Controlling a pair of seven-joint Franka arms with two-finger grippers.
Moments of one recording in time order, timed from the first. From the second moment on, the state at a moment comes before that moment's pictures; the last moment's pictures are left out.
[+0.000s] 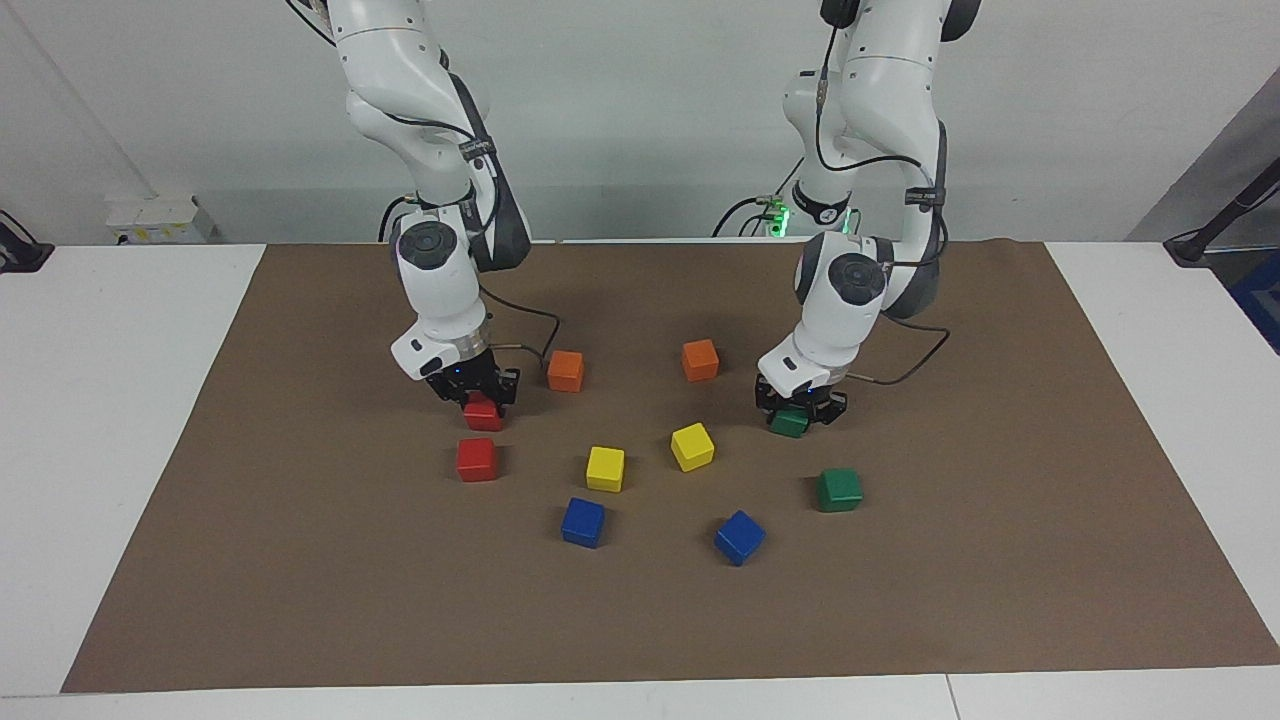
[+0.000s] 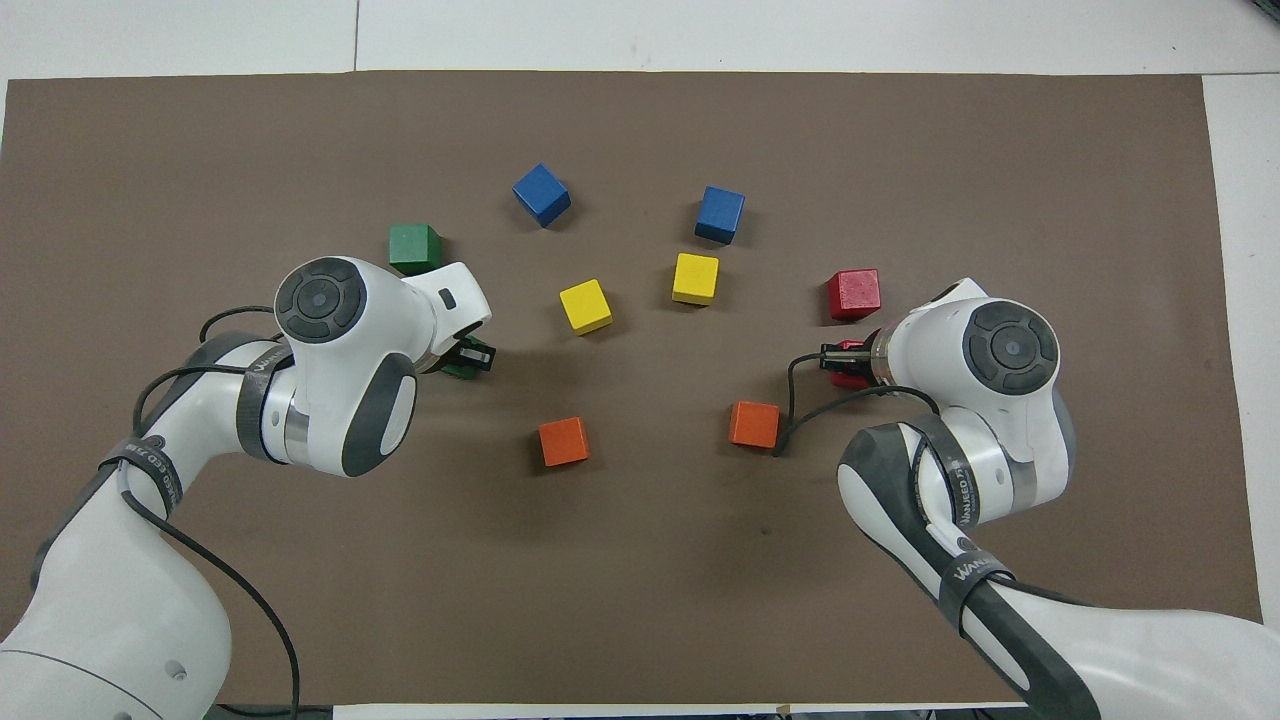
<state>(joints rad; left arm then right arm) -0.40 0.29 0.02 -2.08 -0.06 2.40 0.04 0.21 0.16 0.04 -2.24 -0.02 2.46 0.39</state>
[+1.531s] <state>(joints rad) 0.18 0.23 0.04 -2.12 -0.07 2.37 0.27 -0.16 0.20 0.03 -2.08 -0.02 2.35 -0.16</state>
